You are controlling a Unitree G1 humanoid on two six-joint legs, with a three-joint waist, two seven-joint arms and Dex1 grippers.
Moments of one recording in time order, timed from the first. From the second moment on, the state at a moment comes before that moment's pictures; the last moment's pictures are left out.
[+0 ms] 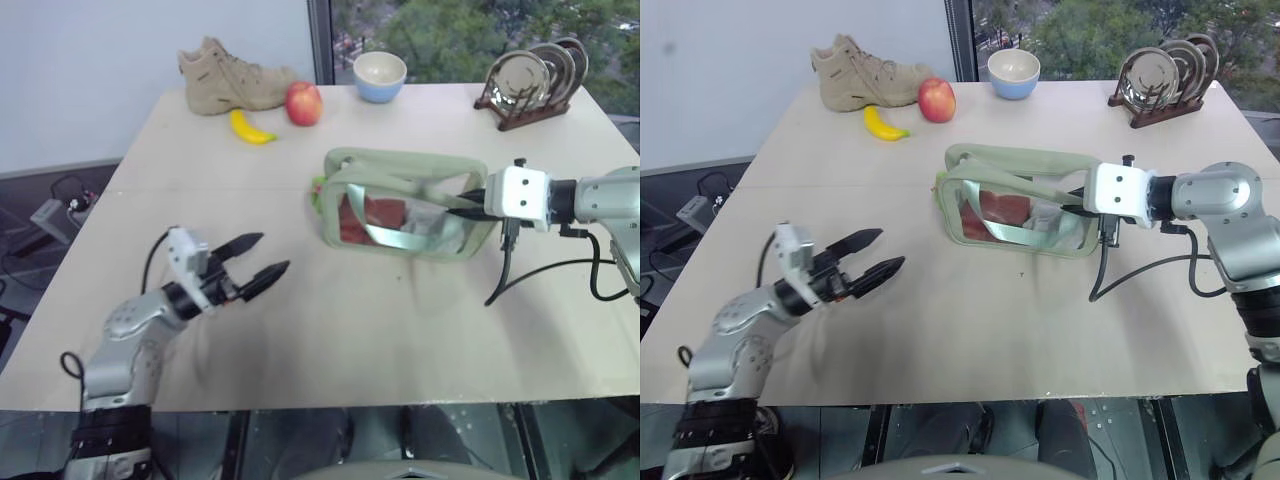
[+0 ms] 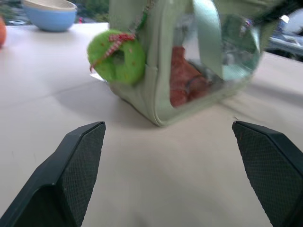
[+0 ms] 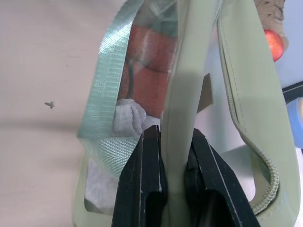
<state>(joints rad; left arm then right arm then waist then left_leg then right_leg) -0.12 0.54 0.22 -0.07 -0.59 0.30 -0.93 -0.65 -0.91 0.16 -0.04 0.14 0.05 1.13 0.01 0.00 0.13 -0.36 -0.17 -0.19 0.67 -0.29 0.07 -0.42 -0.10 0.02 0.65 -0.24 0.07</state>
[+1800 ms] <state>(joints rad) -0.47 0.36 0.03 0.14 -0.25 0.22 -0.60 -0.78 -0.74 0.17 -0.21 0.32 0.73 0.95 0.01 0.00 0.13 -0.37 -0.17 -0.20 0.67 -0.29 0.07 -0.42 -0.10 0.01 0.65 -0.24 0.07</state>
